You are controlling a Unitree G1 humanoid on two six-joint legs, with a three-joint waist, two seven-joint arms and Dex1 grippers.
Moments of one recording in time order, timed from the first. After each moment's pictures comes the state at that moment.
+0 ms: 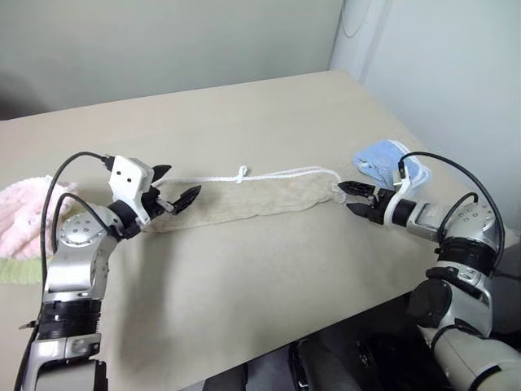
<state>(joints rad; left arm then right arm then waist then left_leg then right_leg) -0.37 0.67 0.22 0.07 -0.35 0.25 -0.72 -0.84 -0.29 -0.75 0.43 0.55 1.48 0.36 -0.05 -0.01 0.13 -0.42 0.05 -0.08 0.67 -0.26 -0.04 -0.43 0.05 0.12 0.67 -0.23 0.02</state>
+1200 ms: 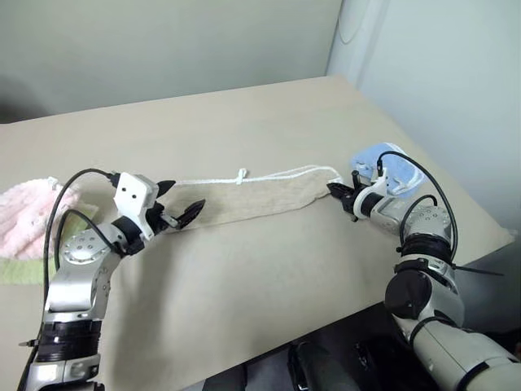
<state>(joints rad) -0.24 0.65 0.23 -0.05 -0.37 0.31 -0.69 -0.91 -0.20 -0.79 0.67 0.69 1.12 0.08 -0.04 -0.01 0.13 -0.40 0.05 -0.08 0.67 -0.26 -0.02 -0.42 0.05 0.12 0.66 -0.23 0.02</state>
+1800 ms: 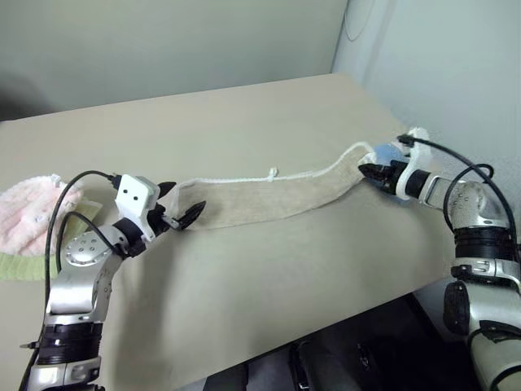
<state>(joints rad) -0.23 0.64 0.23 -0.07 -0.36 0.31 -0.67 -0.84 -0.57 -0.11 0.39 0.45 0.89 0.64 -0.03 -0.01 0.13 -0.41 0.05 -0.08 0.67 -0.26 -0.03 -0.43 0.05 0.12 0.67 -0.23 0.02</state>
